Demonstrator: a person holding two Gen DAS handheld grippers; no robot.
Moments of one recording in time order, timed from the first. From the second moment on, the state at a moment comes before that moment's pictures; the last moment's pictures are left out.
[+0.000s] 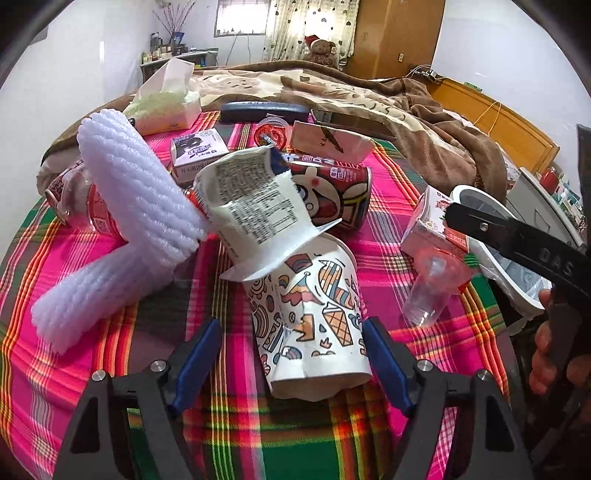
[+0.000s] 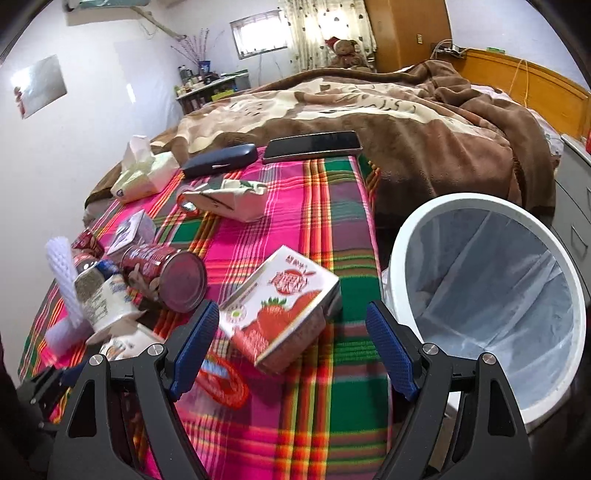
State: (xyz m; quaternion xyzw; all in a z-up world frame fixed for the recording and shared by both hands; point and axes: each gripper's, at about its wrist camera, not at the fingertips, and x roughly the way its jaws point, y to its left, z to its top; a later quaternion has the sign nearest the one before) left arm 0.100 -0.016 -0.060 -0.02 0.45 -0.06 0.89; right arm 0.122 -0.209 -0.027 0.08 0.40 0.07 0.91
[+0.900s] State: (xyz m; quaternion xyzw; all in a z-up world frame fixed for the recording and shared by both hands) left arm 0.138 0.004 -0.061 -0.03 0.47 -0.05 0.88; right arm 0.154 -0.200 -0.039 0.07 0.46 0.05 0.88
